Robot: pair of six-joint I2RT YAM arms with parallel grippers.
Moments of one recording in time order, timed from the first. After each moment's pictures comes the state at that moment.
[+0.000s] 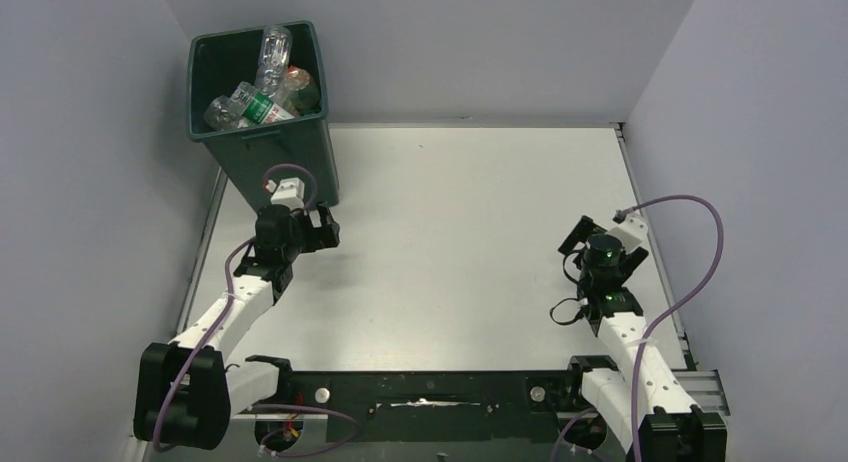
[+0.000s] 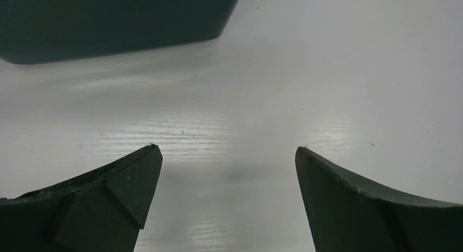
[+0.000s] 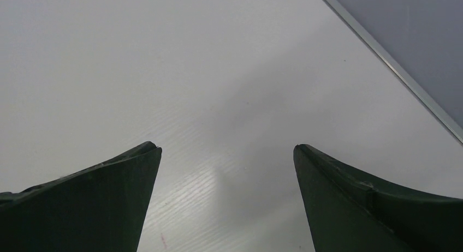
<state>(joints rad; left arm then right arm) -0.15 1.13 0.58 0.07 0.02 -0.30 0.04 0.84 0.42 -0.09 0.45 0.38</state>
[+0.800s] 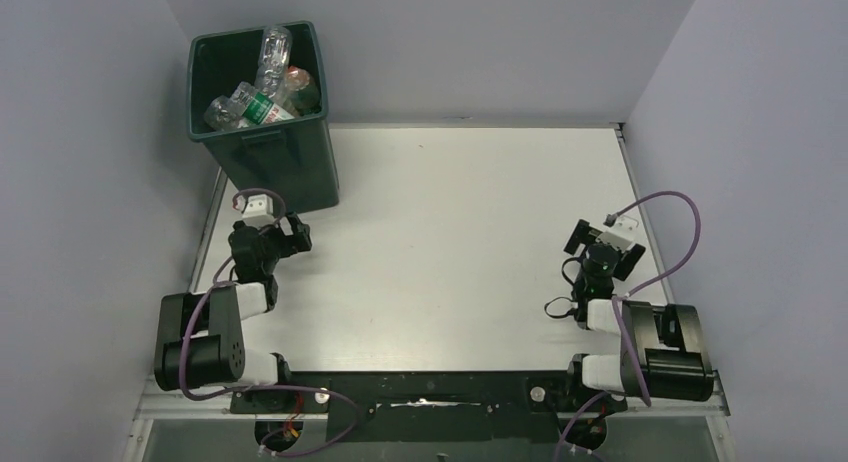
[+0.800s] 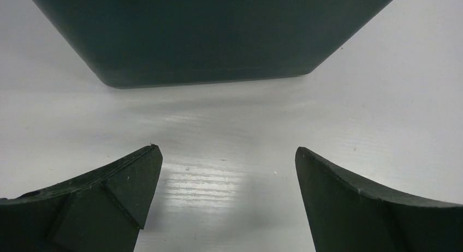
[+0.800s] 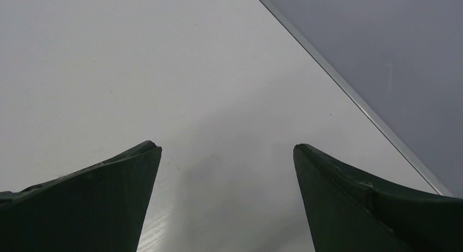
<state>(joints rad) 0.13 1.38 0.33 0.73 0.14 -0.18 -0.09 1.29 0.18 0.83 0.45 0.10</state>
